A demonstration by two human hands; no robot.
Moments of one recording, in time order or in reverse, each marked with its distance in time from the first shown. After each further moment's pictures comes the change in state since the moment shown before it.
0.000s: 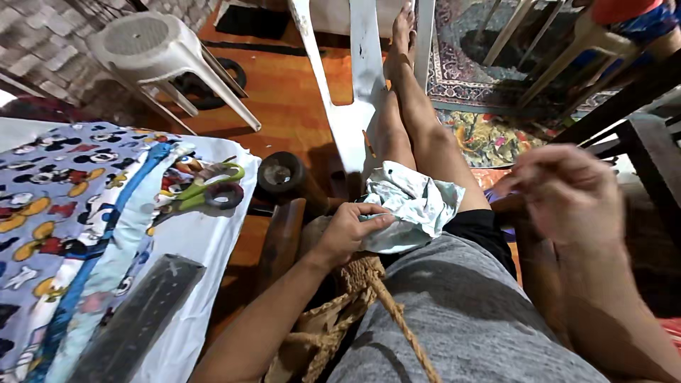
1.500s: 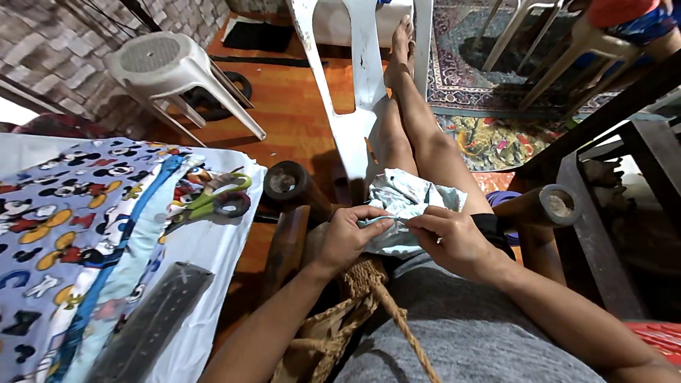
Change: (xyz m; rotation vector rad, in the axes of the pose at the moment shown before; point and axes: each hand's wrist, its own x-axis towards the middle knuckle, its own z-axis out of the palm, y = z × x) left_hand -0.001 -0.004 -0.003 0.199 0.075 0.286; right_hand -0.014 0.012 0.102 -0.534 -0.289 -0.107
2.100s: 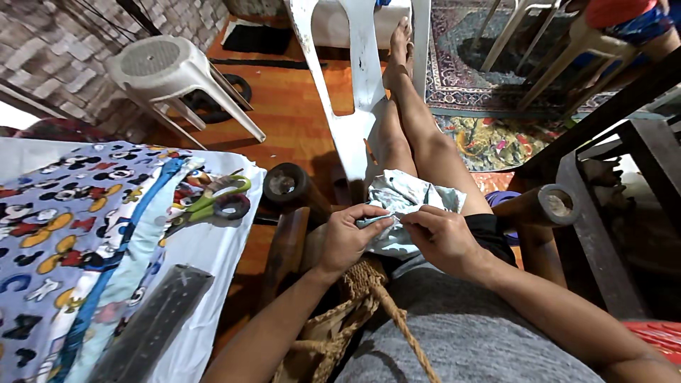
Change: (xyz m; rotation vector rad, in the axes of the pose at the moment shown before) left_hand -0.001 -0.006 0.008 -0.011 0.140 0.118; right_hand 0.004 -0.004 0.013 0.017 0.095 0.045
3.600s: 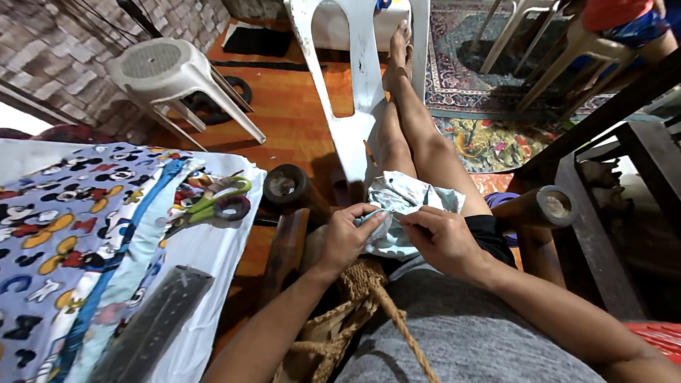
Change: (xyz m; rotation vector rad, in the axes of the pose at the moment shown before) left_hand 0.004 0.001 -0.003 0.044 -0.008 -0.157; right_hand 0.002 -0.004 -0.002 0.054 -0.005 0.028
